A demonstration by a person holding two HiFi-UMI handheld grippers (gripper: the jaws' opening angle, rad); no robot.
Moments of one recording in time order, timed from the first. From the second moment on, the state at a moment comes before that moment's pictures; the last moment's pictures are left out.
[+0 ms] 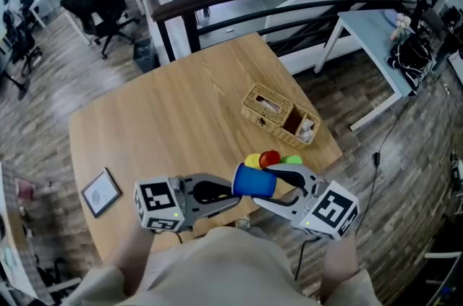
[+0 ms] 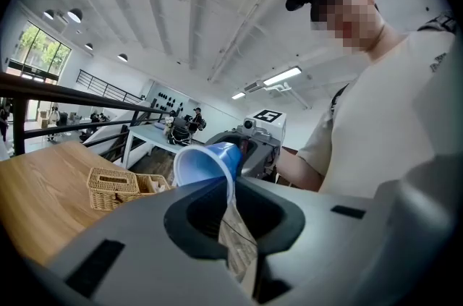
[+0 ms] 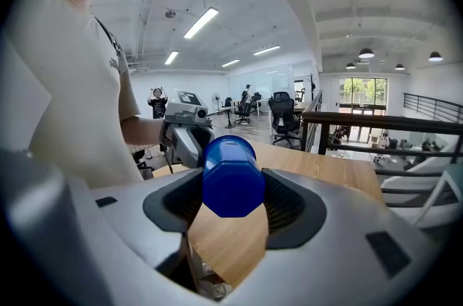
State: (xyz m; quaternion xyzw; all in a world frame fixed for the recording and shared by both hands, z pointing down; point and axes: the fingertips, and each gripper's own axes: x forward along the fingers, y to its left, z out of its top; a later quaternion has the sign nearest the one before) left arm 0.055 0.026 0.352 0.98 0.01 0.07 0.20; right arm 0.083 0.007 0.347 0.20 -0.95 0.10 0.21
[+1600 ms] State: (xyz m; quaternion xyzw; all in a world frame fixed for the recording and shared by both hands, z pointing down) left arm 0.037 0.004 0.448 0.96 -0.11 0.20 0.16; right arm 0.220 -0.069 0.508 0.21 -0.70 0.09 0.68
